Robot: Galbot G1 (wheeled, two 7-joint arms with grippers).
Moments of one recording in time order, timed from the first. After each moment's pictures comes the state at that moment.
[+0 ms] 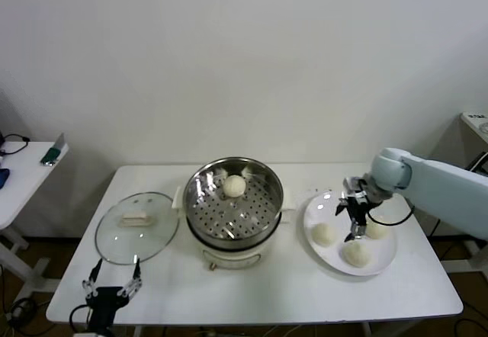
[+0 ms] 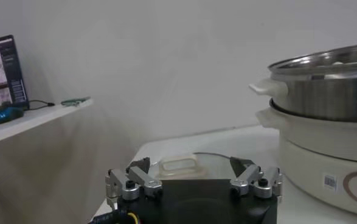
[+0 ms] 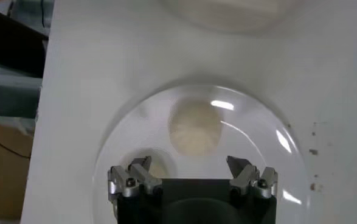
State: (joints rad) left arm 1.76 -1.47 -0.75 -1.98 -0.02 -0.08 0.01; right arm 0.23 0.71 -1.20 1.24 0.25 -0.27 -1.04
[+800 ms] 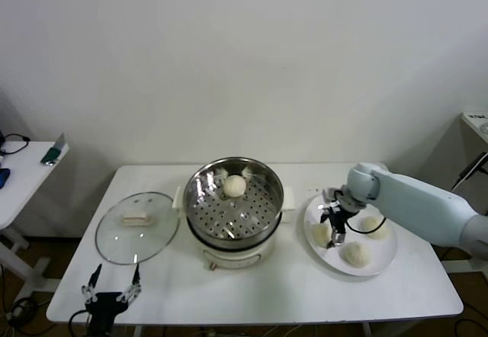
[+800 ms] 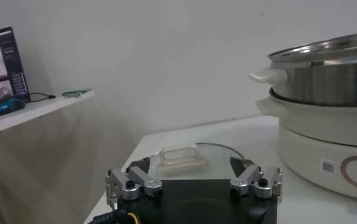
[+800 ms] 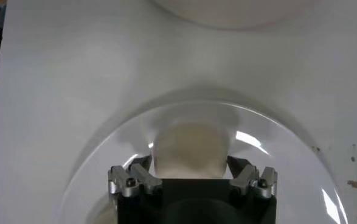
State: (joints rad) left arm 1.77 -1.48 -0.76 -1.97 -0.02 -0.09 0.01; right arm 0.12 0.85 -1.12 1.09 0.20 -0.27 -1.04
